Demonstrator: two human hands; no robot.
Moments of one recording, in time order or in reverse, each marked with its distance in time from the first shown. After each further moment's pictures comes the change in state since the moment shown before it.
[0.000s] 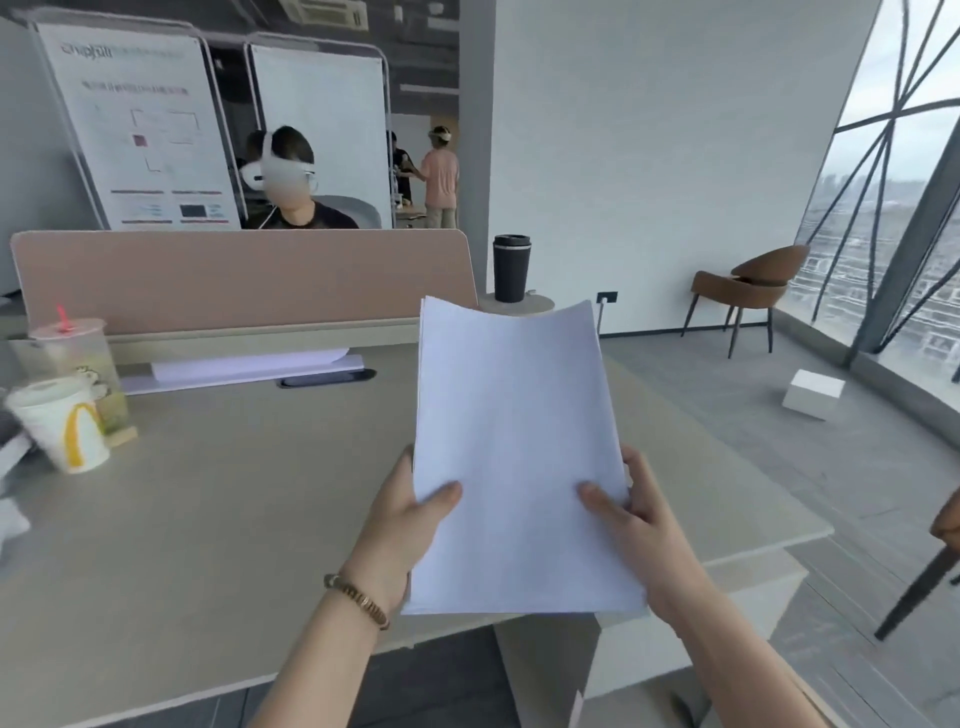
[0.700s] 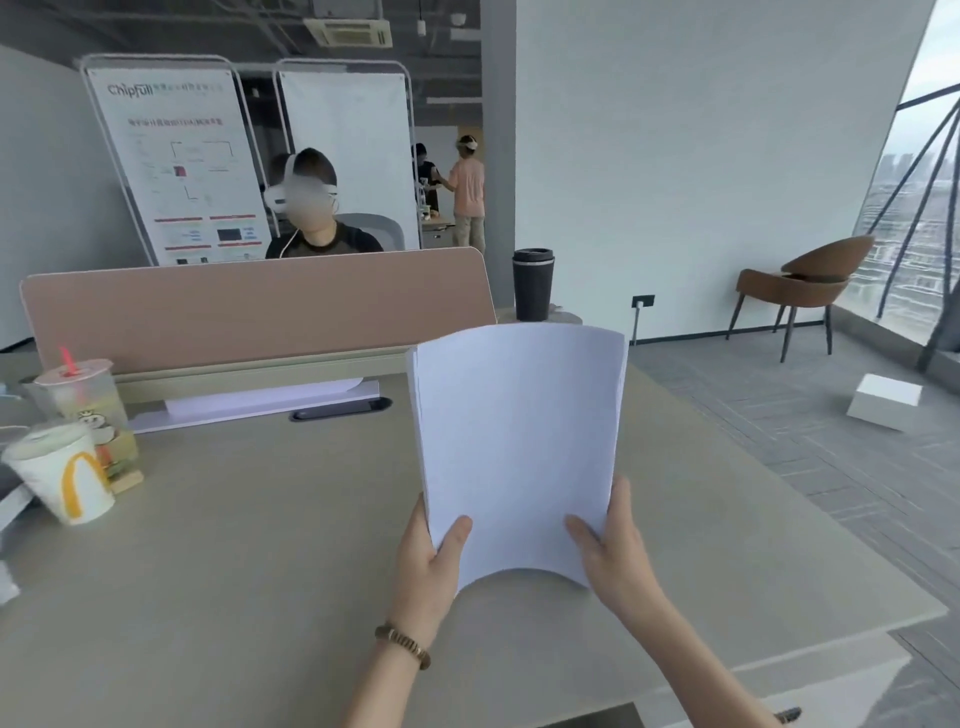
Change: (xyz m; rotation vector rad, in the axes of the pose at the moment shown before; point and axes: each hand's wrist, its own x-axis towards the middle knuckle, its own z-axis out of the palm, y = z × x) left_hand 0.083 -0.055 0.027 0.096 0.231 0.149; right_hand 0.107 0.060 0.019 -0.308 0.020 -0.115
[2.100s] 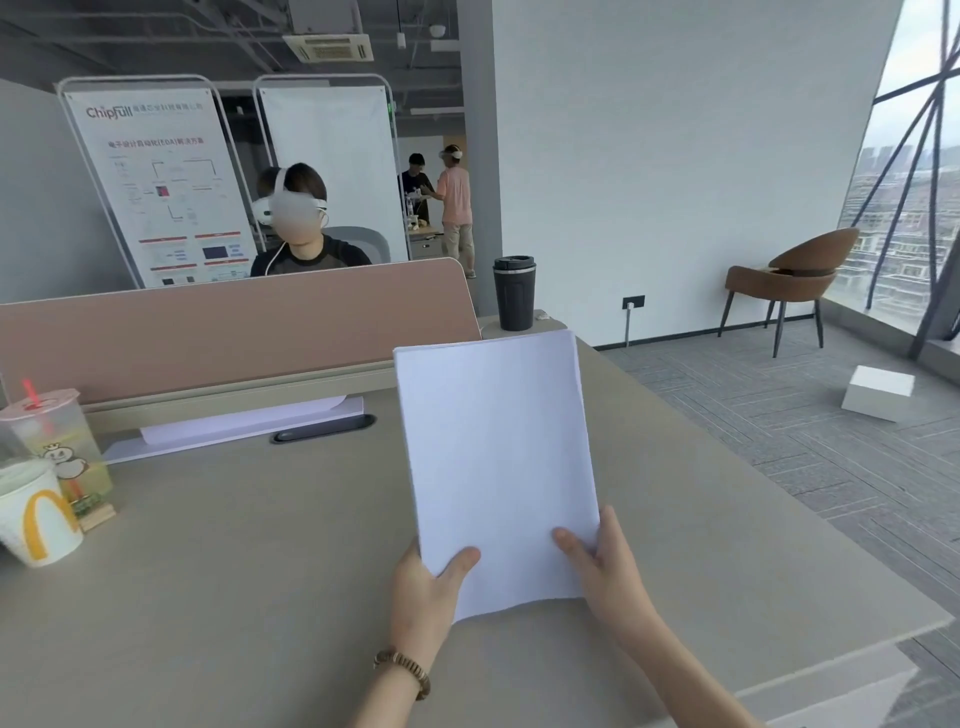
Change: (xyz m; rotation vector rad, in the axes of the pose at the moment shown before) left_hand 0.021 -0.040 0.022 0.103 0.041 -0.135; right_hand 0.026 0.050 0.001 0.169 0.040 0.122
